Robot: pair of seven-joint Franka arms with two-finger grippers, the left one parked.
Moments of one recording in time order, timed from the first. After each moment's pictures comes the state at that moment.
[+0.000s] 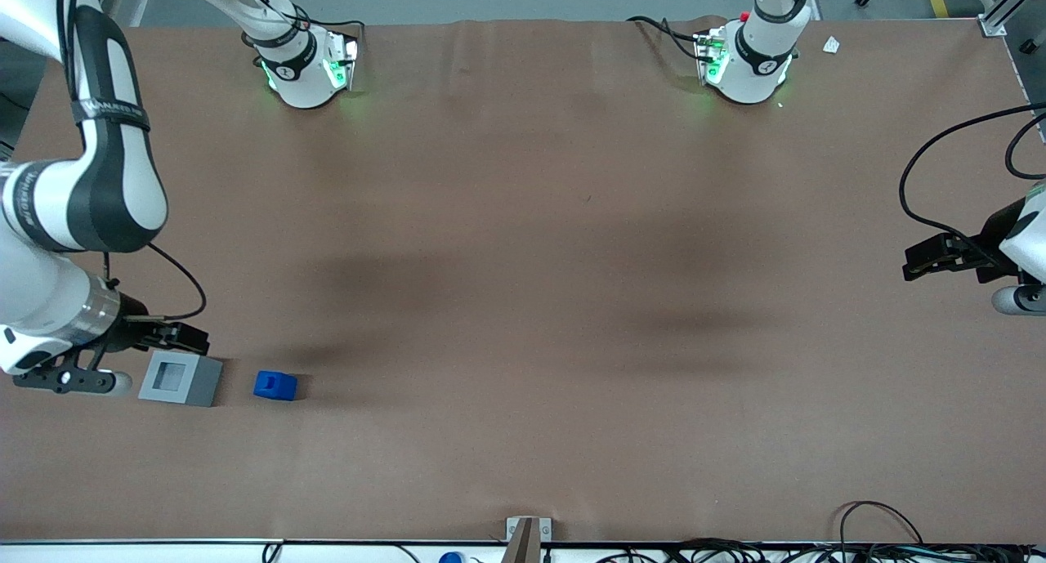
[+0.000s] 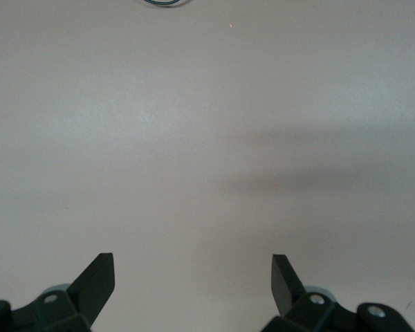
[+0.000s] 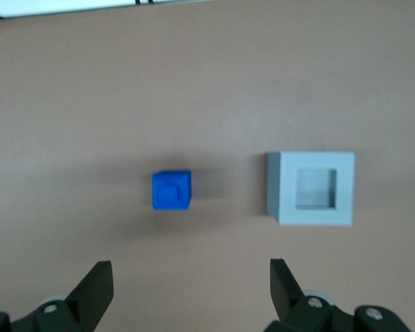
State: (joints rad) arm 0.00 0.47 0.00 -1.46 0.00 2.01 0.09
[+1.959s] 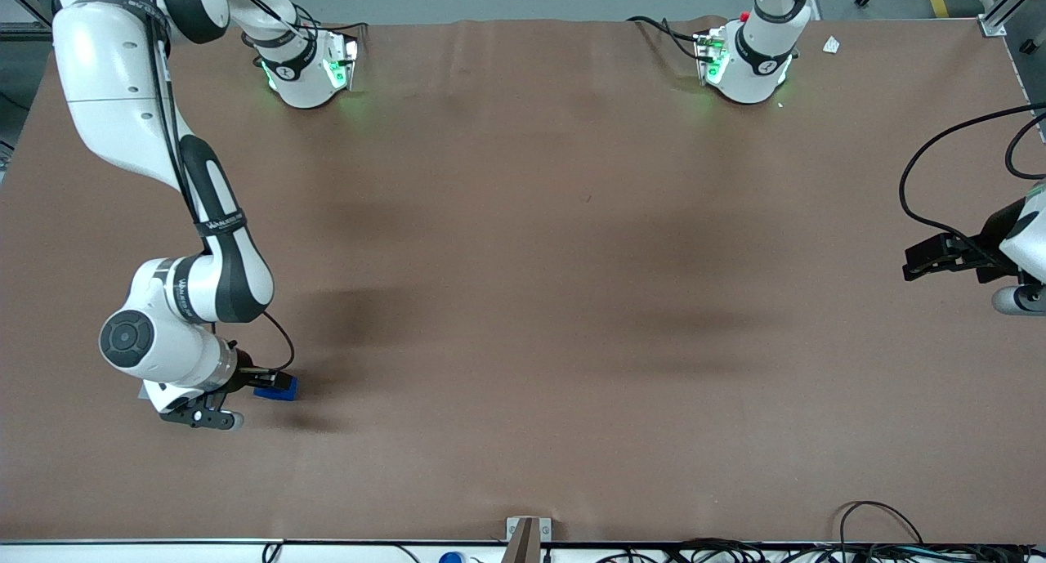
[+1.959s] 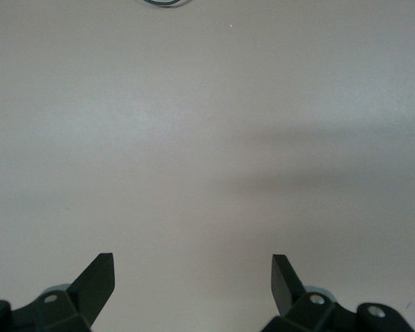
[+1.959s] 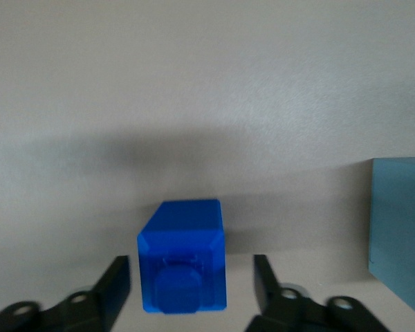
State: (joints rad) arm 0.05 0.77 0.00 -1.46 0.02 2.23 0.13
